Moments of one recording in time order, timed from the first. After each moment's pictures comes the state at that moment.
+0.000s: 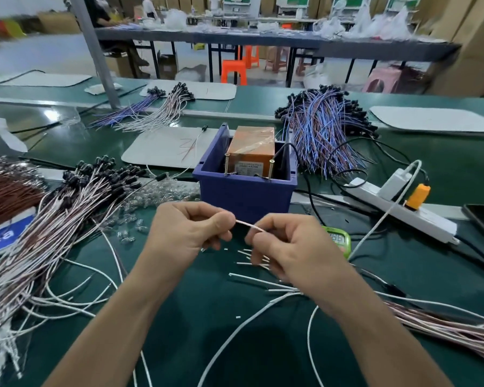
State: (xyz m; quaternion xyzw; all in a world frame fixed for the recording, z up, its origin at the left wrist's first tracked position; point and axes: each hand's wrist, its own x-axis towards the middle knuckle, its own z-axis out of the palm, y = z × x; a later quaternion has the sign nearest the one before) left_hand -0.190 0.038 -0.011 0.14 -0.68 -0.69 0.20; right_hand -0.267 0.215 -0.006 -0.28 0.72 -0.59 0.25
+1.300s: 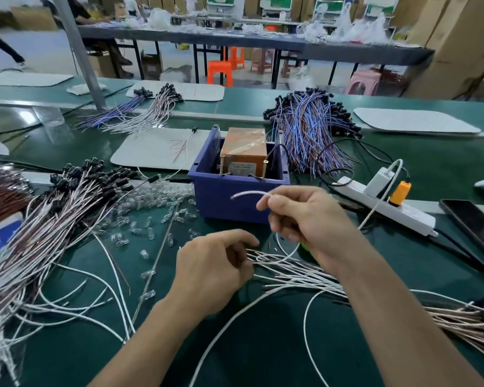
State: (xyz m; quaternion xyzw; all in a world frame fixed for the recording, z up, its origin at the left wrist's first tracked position) left_hand -0.189 0.070 -0.053 0.12 -0.92 -0.34 0.17; right_hand -0.301 0.215 0.010 -0.23 0.67 -0.66 0.23
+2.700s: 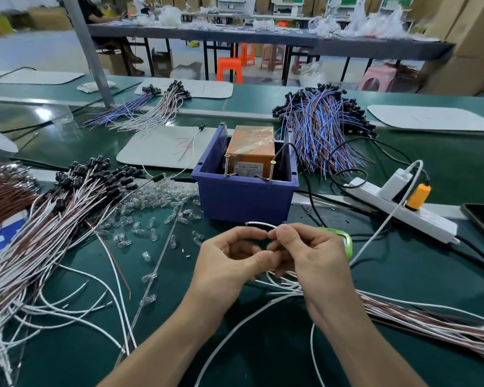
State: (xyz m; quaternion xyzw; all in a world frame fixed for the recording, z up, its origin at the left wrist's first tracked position) left_hand -0.196 0.087 -0.048 0.14 -0.63 -0.75 0.15; right_hand -0.269 0.212 -0.045 -0.14 0.64 -0.75 0.12
